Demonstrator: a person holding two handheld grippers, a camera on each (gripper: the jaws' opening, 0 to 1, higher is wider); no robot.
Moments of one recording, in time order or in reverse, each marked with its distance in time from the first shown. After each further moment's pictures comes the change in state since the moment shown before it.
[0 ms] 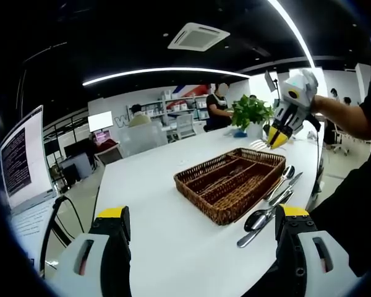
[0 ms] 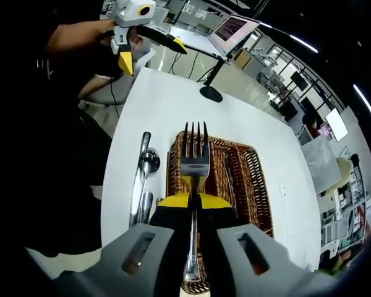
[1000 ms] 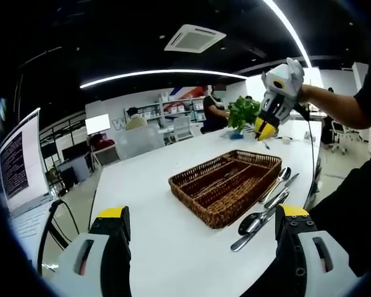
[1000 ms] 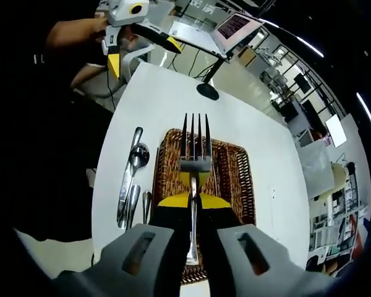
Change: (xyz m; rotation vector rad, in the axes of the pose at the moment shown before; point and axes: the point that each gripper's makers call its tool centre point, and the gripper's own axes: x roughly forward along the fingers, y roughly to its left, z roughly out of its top) left arm 0.001 -0.013 0.004 0.008 -0.024 -0.027; right arm -0.013 -0.024 0.009 -0.060 0.058 -0.024
